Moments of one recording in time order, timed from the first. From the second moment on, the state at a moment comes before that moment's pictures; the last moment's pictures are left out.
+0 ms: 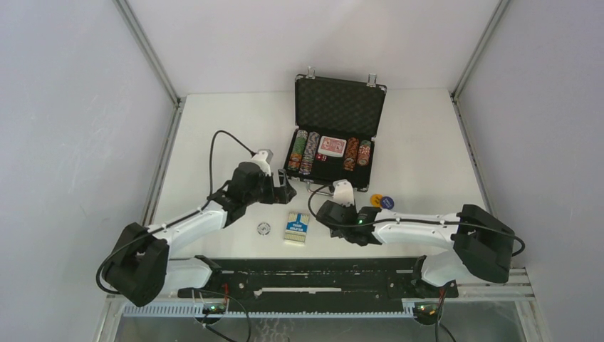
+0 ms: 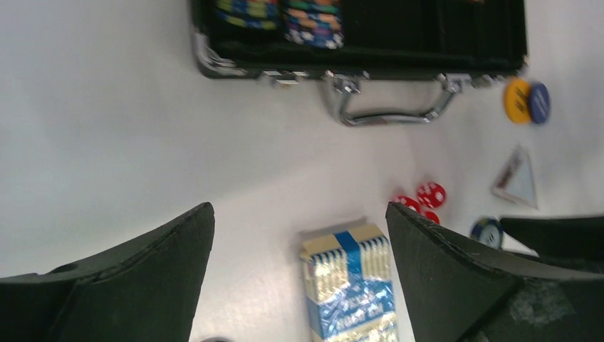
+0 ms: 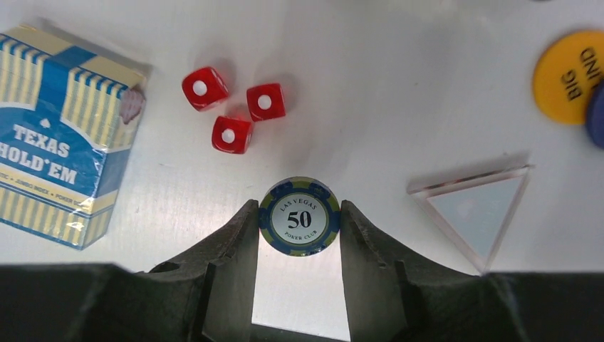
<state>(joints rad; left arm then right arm) -0.55 1.22 0.57 0.05 0.05 -0.46 1.11 1.41 0.73 -0.48 0.51 0.80</state>
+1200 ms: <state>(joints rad) -0.62 1.52 0.66 0.35 0.71 -0.67 1.17 1.14 0.64 -0.19 0.43 0.37</state>
